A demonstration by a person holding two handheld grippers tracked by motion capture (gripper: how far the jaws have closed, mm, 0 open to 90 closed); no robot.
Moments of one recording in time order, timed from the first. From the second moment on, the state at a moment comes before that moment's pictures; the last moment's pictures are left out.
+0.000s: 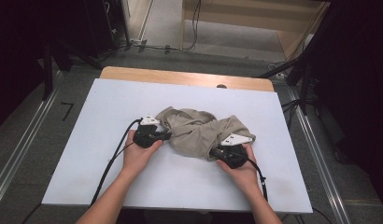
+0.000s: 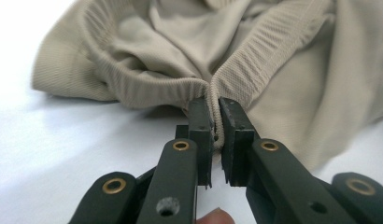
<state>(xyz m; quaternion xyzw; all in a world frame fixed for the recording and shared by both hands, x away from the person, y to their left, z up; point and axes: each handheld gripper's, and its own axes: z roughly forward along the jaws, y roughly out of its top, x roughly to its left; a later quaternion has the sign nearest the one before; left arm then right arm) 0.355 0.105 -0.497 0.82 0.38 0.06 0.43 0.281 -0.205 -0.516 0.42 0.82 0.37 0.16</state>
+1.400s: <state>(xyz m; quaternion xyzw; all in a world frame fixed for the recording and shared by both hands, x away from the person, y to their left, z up) 0.284 0.177 -0.494 0.81 0.39 0.06 0.43 0.258 -0.175 -0.478 0.41 0.81 0.41 0.12</state>
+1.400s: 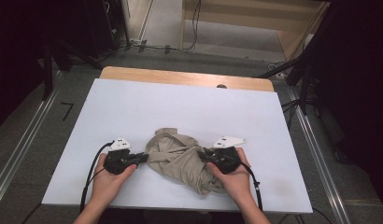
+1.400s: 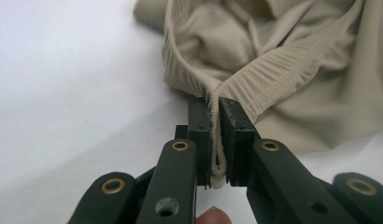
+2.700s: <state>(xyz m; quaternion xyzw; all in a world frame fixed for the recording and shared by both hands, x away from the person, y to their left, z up) 0.391 0.095 -0.504 0.81 0.42 0.10 0.40 0.286 -0.141 -0.467 0.40 0.81 0.37 0.20</state>
